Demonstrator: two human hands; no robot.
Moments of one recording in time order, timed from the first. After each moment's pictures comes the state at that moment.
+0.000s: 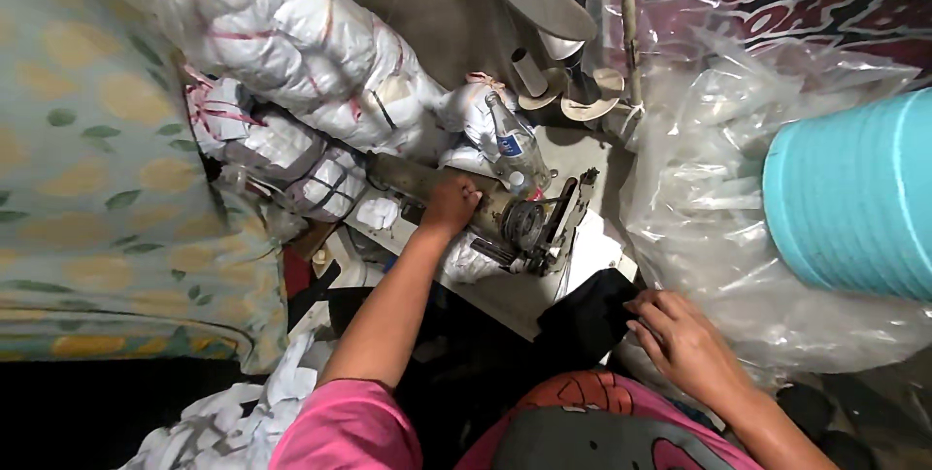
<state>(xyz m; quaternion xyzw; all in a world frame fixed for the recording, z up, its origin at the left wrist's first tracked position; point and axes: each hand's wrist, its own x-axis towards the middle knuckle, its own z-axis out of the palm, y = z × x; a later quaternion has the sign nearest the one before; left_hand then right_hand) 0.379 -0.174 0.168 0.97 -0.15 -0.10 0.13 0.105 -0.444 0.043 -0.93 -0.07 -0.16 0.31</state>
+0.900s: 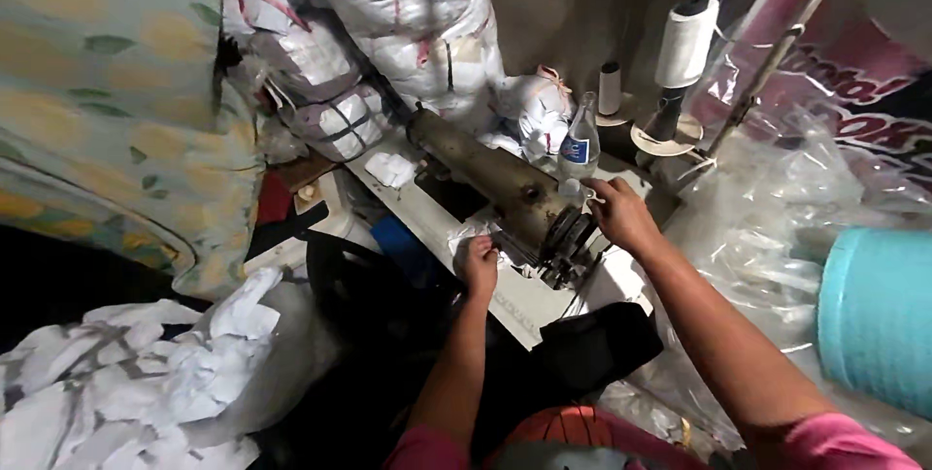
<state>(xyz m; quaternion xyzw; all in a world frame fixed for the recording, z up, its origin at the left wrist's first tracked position) 0.298 -0.122 -0.023 0.82 0.15 0.01 0.54 0.342 -0.381 0.114 -0.96 -0.06 0.03 0.28</state>
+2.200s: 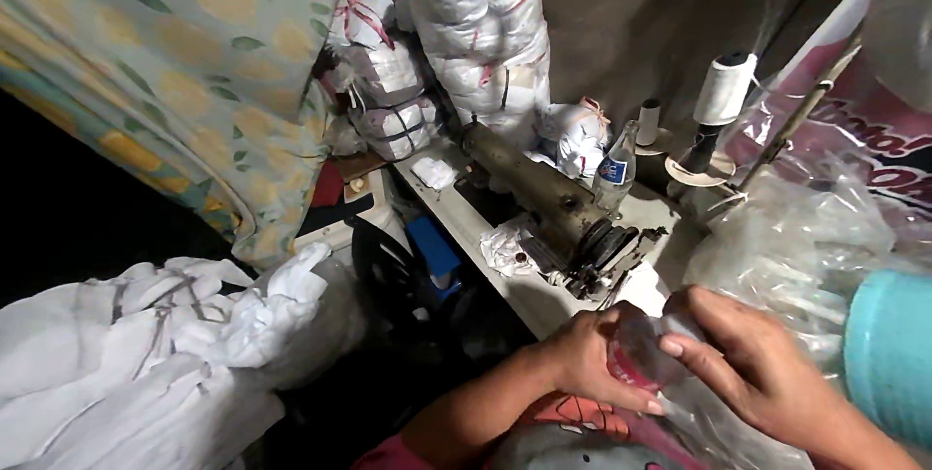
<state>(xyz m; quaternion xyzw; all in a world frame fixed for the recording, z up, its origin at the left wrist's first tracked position) 0.163 -0.167 0.153 0.68 -0.35 -0.10 0.63 0.163 -0.372 0.225 -0.85 -0.35 -0.14 0.36</state>
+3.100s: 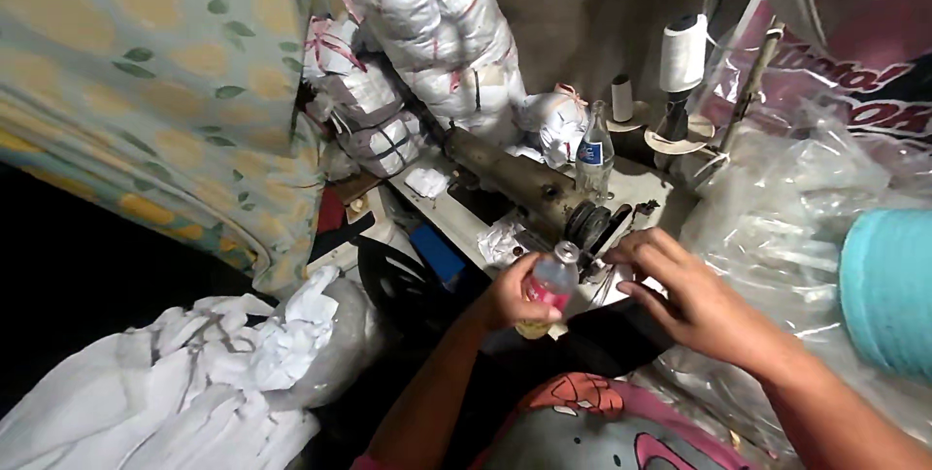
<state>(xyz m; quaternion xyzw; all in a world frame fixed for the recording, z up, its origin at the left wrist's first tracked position) 0.202 -0.107 0.140 0.71 -0.21 -0.17 0.65 0.183 -0.376 0.202 -0.85 -0.35 -0.13 0.37</state>
